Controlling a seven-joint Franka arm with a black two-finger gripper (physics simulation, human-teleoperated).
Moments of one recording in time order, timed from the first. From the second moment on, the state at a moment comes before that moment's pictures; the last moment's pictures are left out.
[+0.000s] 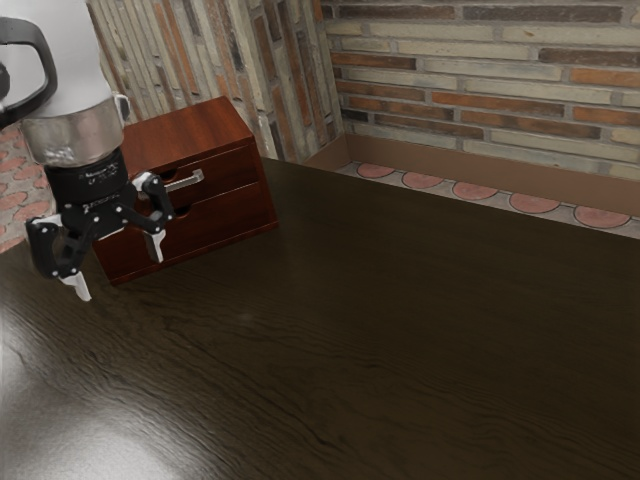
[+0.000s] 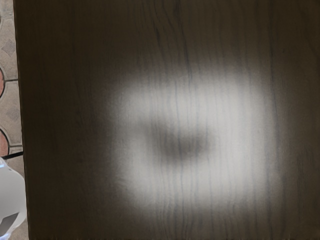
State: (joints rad) arm -0.01 -0.28 0.11 -1.70 0.09 1.33 -1.38
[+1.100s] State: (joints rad) arm 0.23 0.10 0.02 -1.45 0.21 1.60 -0.66
